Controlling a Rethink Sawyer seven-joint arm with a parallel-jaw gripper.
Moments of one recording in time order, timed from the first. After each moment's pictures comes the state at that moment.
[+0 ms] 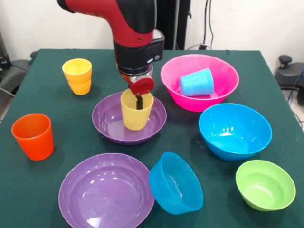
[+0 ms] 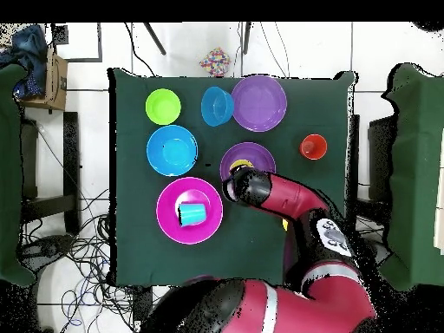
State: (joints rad) arm -0.36 -0.45 -0.01 1.66 -0.02 0.38 2.58
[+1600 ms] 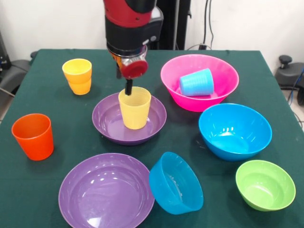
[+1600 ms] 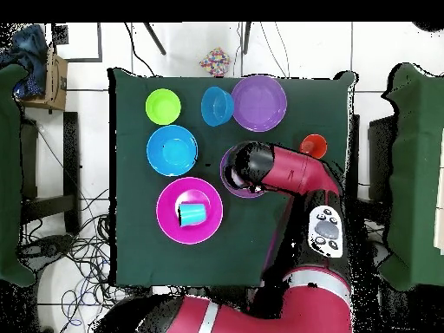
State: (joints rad) arm -0.24 -0.50 -0.16 1.46 -0.02 0.76 2.58
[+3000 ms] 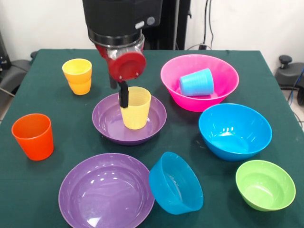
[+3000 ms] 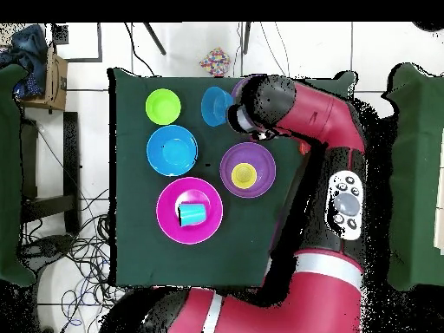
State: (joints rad) arm -0.24 -0.46 -0.13 1.11 0.09 0.96 2.58
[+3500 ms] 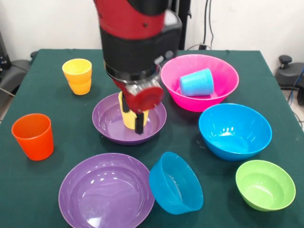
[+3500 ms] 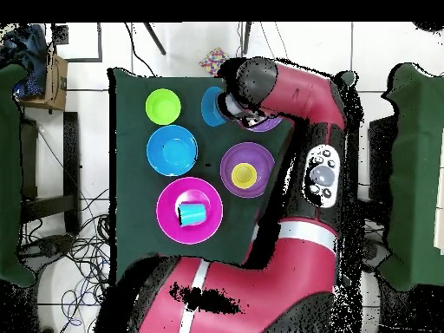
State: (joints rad) arm -0.20 -0.31 -0.15 0.89 0.09 1.07 2.58
